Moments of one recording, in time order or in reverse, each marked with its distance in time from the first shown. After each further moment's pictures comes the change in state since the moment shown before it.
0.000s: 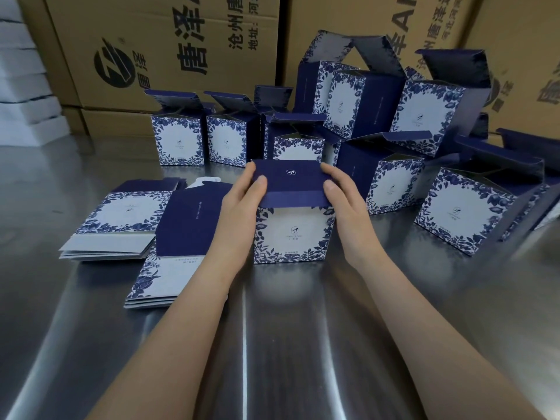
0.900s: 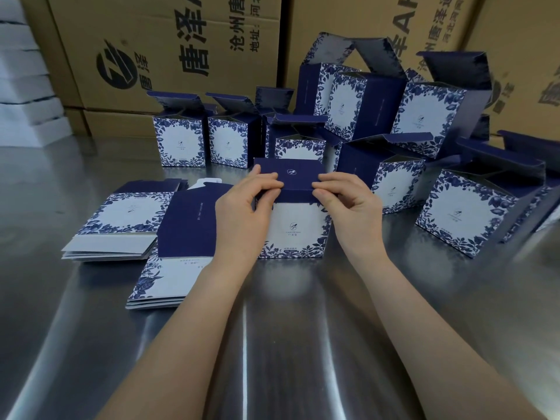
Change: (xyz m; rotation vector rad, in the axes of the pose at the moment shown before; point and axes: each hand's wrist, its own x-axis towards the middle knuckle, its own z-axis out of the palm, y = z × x) left_hand -0.011 0.007 0.006 0.428 0.139 0.452; right_hand 0.002 0.000 0.002 -0.149 0.179 -0.271
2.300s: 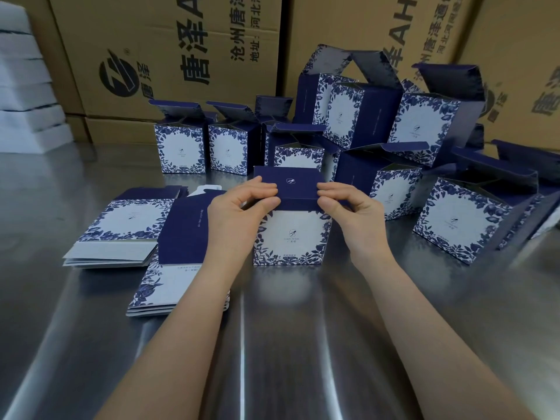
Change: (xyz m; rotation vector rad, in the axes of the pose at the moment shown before) left_hand 0.011 -0.008 -0.006 -0.250 -0.007 -0.175; right_hand 0.006 -0.002 -0.009 0.211 -0.053 0.166
